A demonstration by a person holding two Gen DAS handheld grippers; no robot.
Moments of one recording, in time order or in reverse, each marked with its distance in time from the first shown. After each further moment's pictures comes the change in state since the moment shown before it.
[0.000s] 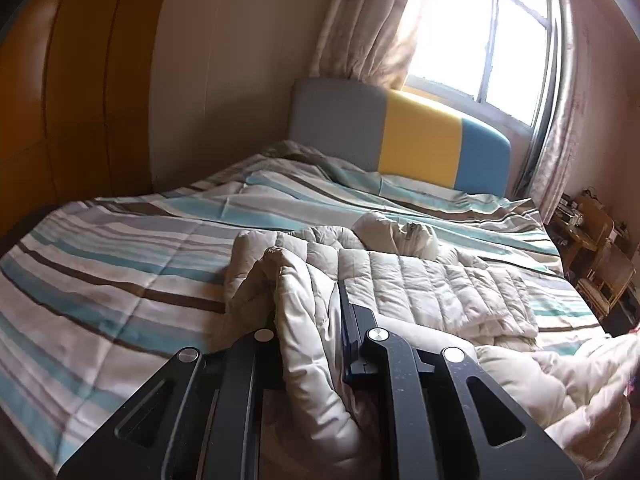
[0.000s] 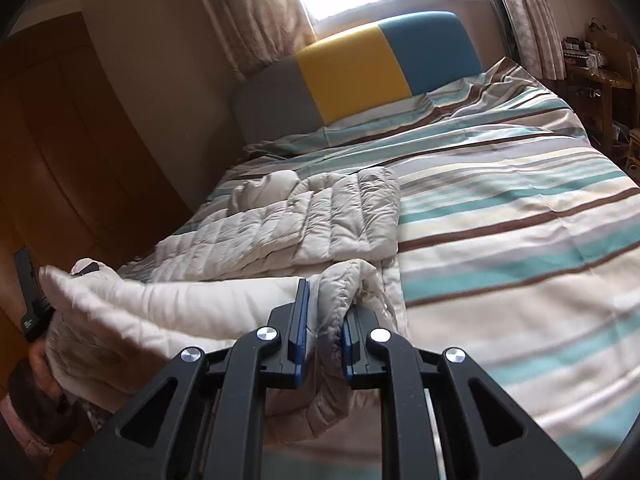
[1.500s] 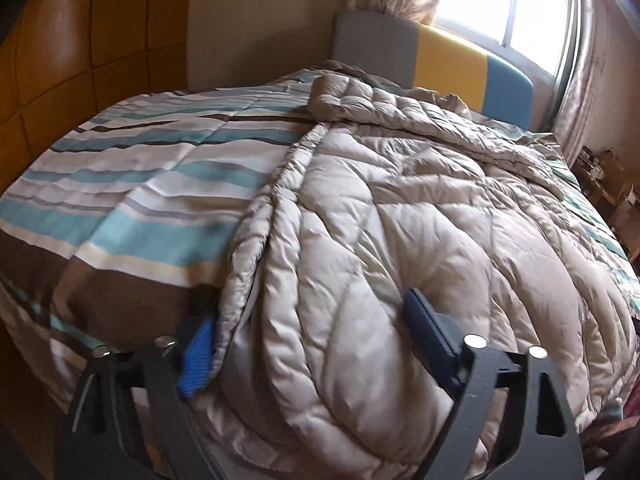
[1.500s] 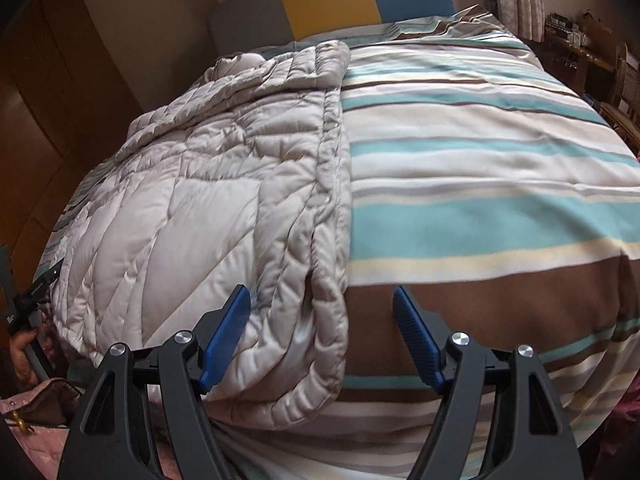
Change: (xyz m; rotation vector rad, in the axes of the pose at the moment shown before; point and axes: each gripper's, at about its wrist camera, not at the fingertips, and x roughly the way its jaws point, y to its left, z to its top) left arm -0.087 0.062 -0.195 -0.005 0.195 0.096; right arm -0.070 -0.017 -0.161 -0.059 0.247 -0.132
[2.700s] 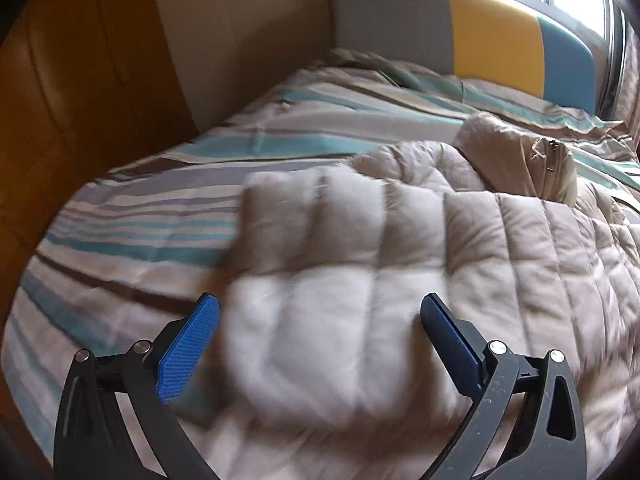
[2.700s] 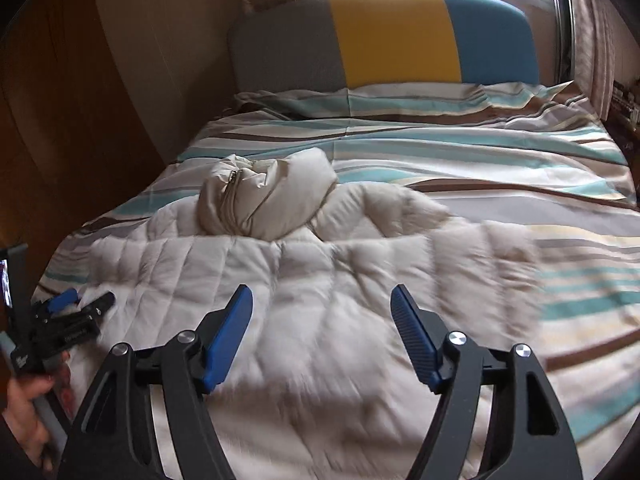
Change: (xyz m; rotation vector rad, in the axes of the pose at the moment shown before) left arm 0.201 -0.065 0.233 0.096 0.079 0.225; right arm 0.168 0.113 0.291 -0.136 -0.113 -0.036
